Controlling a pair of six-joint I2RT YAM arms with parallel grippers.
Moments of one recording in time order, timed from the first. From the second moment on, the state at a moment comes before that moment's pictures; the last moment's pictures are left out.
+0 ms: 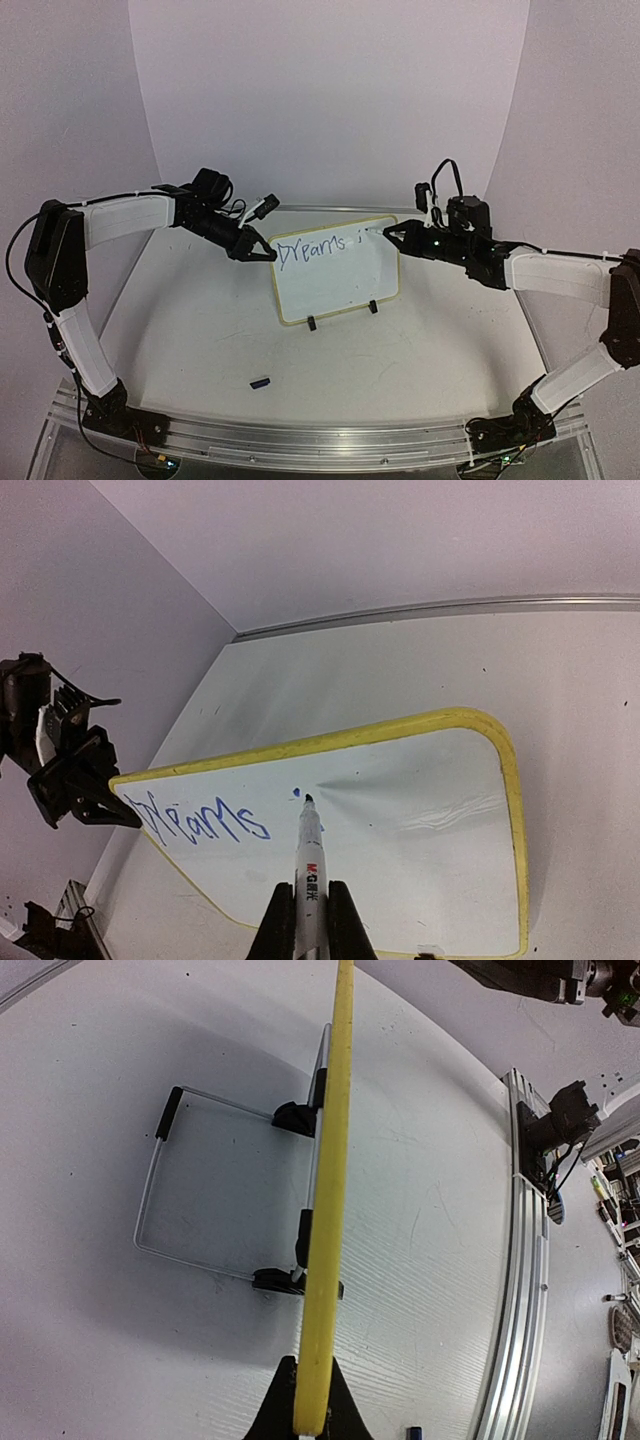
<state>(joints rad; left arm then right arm) -0.48 1.78 1.39 -0.55 0.79 0.27 0.53 1.45 0.90 0.22 -0.22 0.52</state>
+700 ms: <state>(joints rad) -0.48 1.78 1.39 -0.55 0.79 0.27 0.53 1.48 0.90 0.22 -0.22 0.52</state>
